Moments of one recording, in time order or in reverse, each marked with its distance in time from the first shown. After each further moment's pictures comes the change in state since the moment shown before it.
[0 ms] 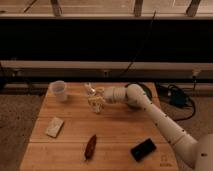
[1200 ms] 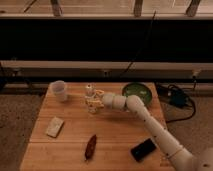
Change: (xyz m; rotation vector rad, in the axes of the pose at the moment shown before) arm 0.002 0.010 0.008 0.081 -0.202 -0.035
